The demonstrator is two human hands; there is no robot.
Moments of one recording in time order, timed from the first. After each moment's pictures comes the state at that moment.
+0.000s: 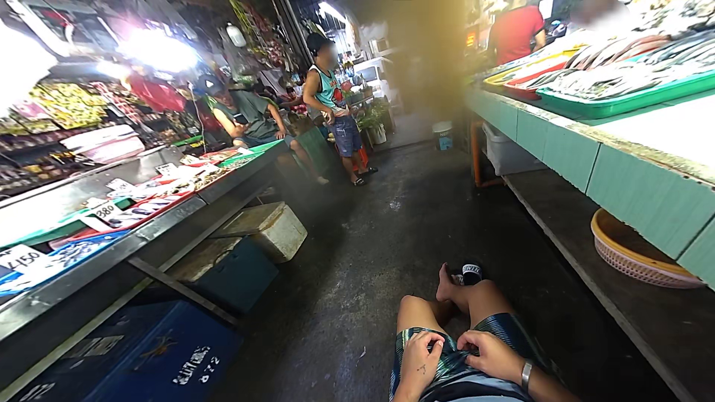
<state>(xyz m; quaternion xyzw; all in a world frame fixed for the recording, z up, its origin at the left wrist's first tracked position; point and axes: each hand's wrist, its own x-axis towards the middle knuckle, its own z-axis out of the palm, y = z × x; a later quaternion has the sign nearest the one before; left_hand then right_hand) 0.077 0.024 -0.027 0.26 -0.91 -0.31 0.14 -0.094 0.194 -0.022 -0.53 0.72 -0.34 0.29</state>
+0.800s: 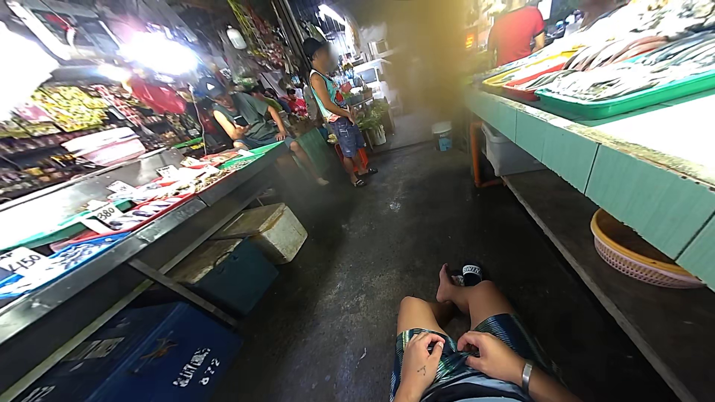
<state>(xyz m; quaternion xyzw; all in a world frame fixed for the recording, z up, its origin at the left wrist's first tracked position) 0.077 0.025 -0.025 0.26 -0.91 -0.31 0.13 -0.093 0.194 -0.019 -0.53 0.71 -0.34 0.30</state>
